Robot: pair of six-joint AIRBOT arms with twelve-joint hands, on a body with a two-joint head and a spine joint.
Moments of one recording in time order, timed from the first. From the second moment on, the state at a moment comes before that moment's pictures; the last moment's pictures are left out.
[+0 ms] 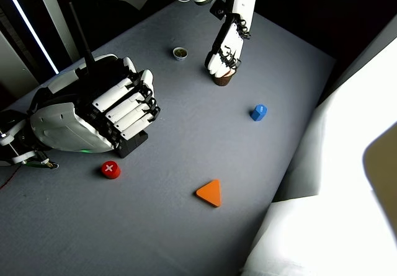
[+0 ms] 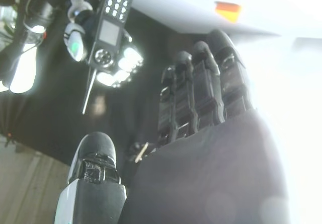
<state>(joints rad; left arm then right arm) 0.34 -0.61 1.39 1.38 -0.80 -1.36 -0.77 -1.35 1.29 0.22 1.66 0.27</state>
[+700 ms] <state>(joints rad) 0.34 -0.61 1.39 1.38 -0.80 -1.36 -0.77 -1.35 1.29 0.22 1.66 0.26</state>
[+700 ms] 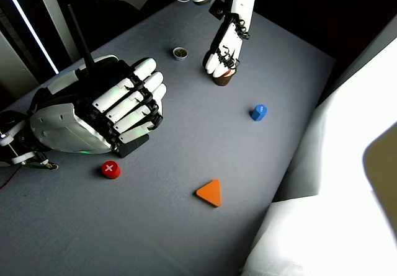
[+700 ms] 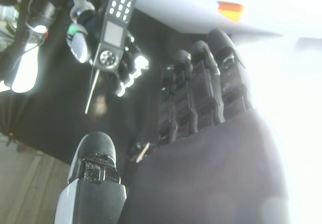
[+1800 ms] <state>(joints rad) 0.34 -0.61 1.39 1.38 -0.80 -1.36 -0.77 -1.35 1.29 0.22 1.65 0.27</state>
